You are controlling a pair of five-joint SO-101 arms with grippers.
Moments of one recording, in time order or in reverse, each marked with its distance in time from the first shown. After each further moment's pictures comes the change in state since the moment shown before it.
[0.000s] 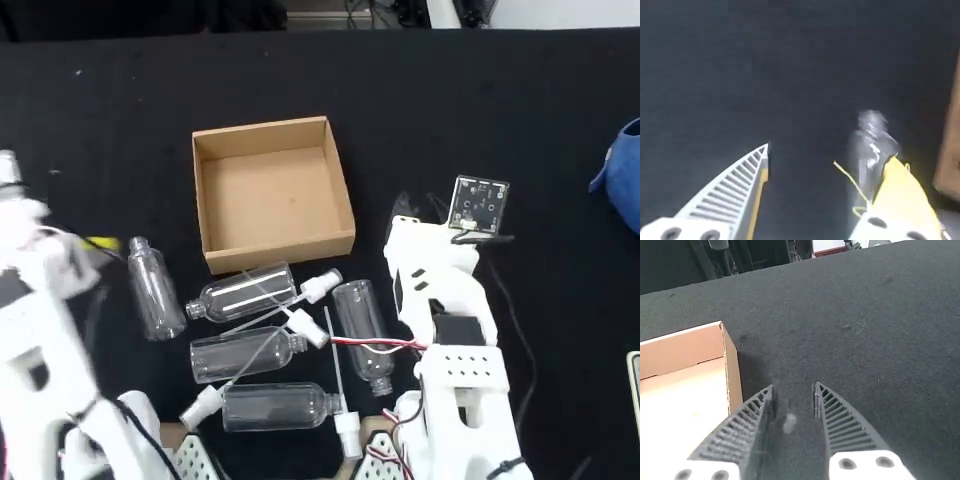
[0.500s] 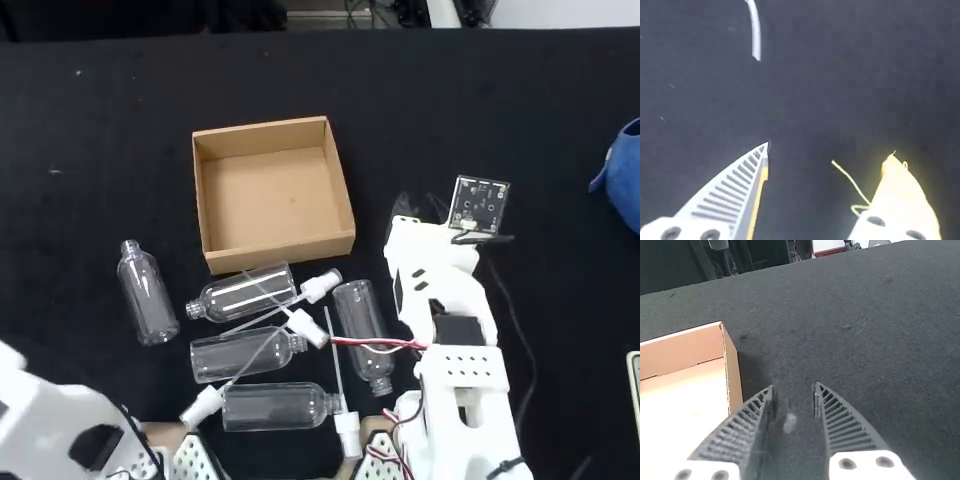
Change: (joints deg) left arm -28.9 48.1 -43.7 0.7 -1.1; right arm 0.0 0.0 0.0 0.0 0.0
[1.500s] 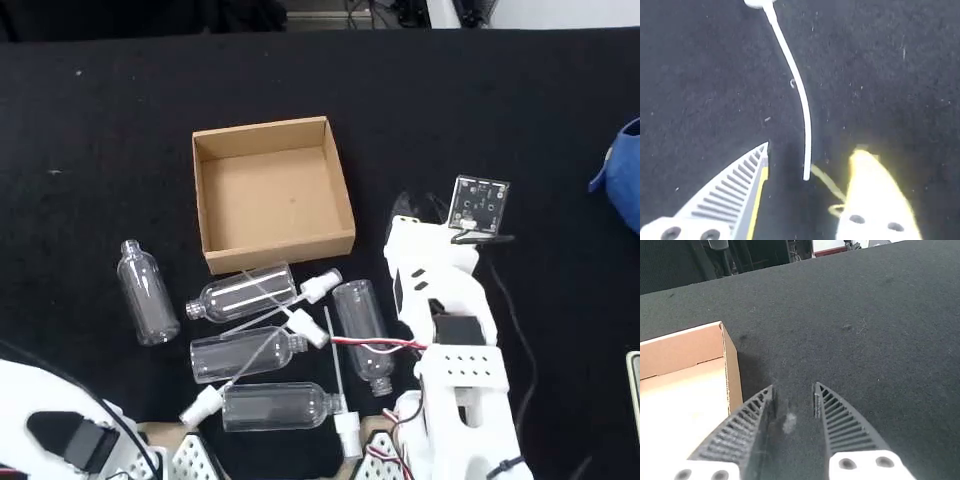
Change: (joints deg) left arm -4.0 46.0 -48.5 -0.4 -1.5; right arm 0.0 0.0 0.0 0.0 0.0
